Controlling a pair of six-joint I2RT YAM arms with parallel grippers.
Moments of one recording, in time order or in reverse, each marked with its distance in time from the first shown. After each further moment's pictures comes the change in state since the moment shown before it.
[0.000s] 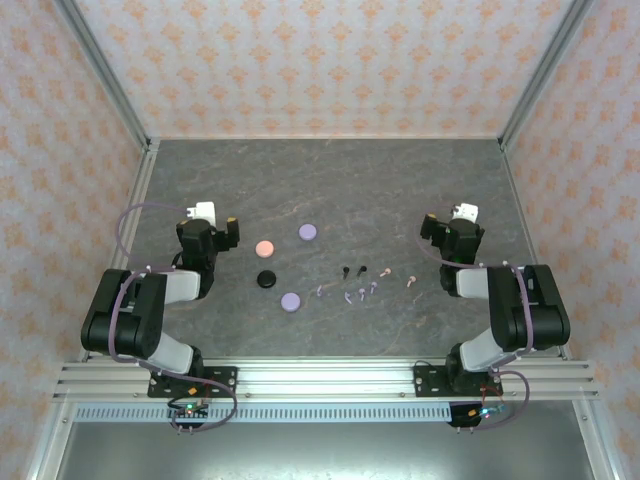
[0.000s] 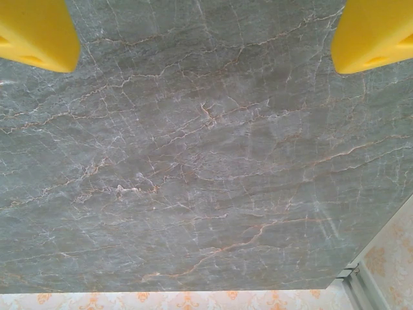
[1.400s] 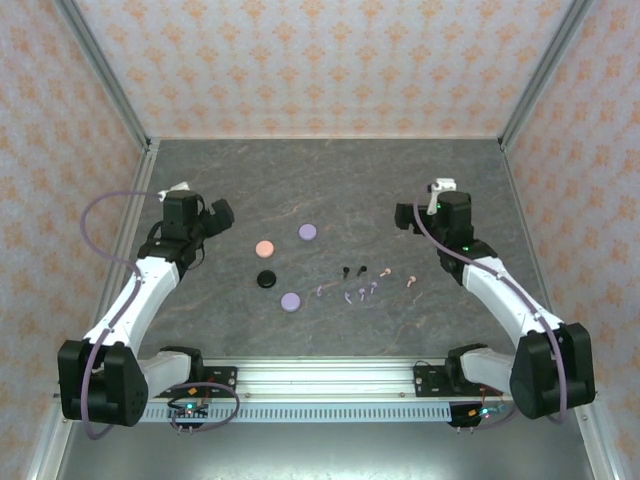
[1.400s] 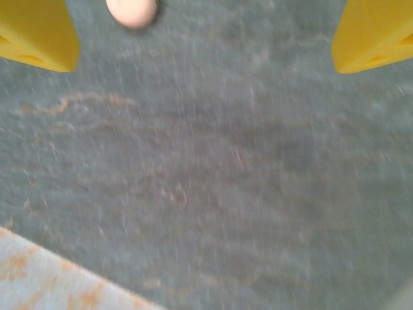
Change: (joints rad) left arm 0.000 -0.354 0.360 -0.997 0.118 -0.475; right arm 0.223 -0.339 0.340 -0.810 -0.171 -0.002
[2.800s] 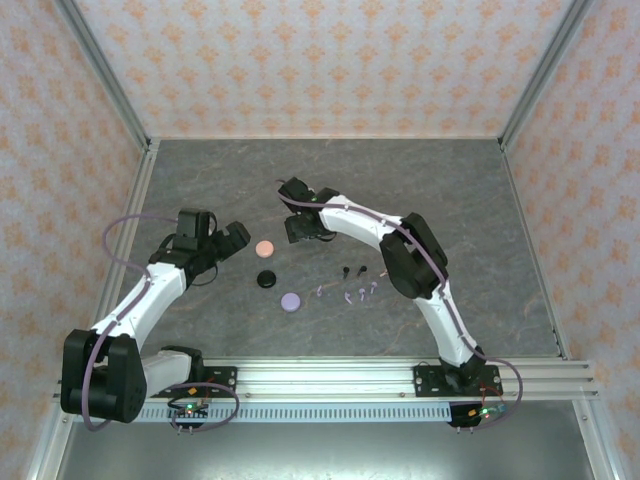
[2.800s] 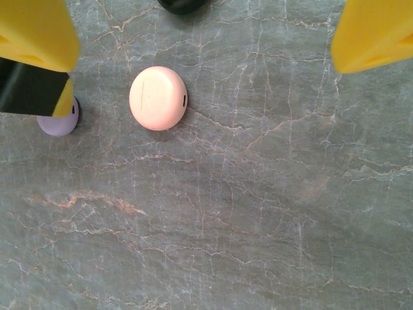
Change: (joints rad) left arm -0.041 0.025 -0.105 -0.029 0.185 -0.179; right arm 0.534 1.098 1.107 -0.652 0.125 0.298
